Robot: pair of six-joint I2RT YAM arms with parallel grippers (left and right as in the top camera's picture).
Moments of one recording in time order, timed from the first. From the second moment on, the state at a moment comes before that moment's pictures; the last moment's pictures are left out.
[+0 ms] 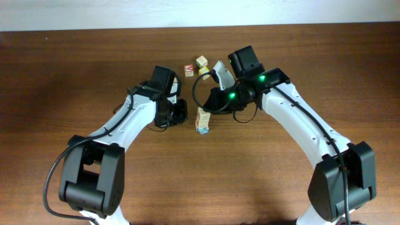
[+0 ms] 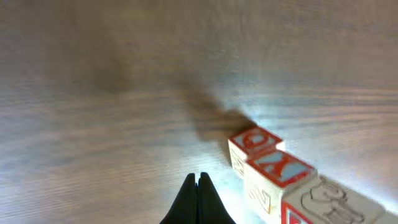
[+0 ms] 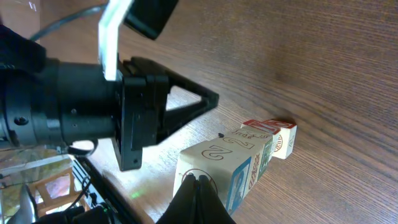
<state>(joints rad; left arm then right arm) -0.32 1.87 1.26 -0.70 0.32 -0.44 0.40 1.82 1.49 -0.83 -0.60 0.26</state>
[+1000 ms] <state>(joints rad) -0.35 1.87 1.13 -0.52 0.53 -0.52 0.40 1.81 1.49 -0.83 -0.60 0.26</state>
